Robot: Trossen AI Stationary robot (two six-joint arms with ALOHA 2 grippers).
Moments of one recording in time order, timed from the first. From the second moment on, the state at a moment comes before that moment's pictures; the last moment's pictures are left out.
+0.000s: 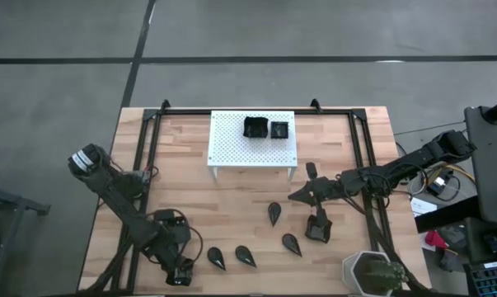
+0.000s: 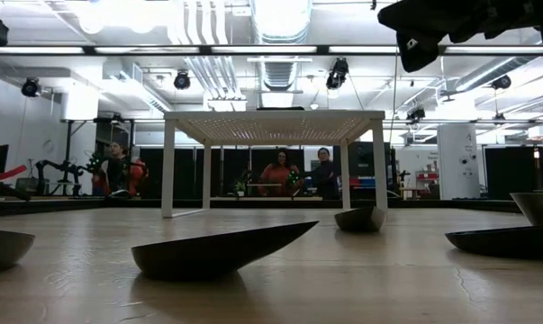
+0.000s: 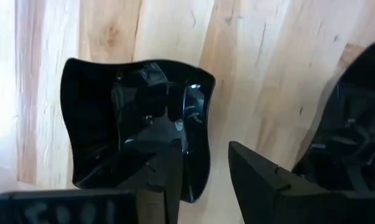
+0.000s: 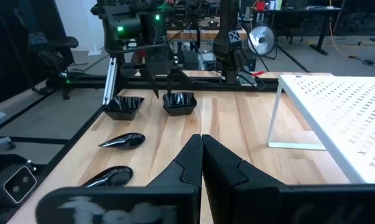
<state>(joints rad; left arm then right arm) -0.86 1.53 0.99 -0.95 -0.07 -1.10 0.32 1.04 0.44 0.45 0.19 0.10</state>
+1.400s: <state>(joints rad) -0.83 1.54 0.97 -0.88 -0.12 -1.09 0.32 1.04 0.44 0.45 0.19 0.10</state>
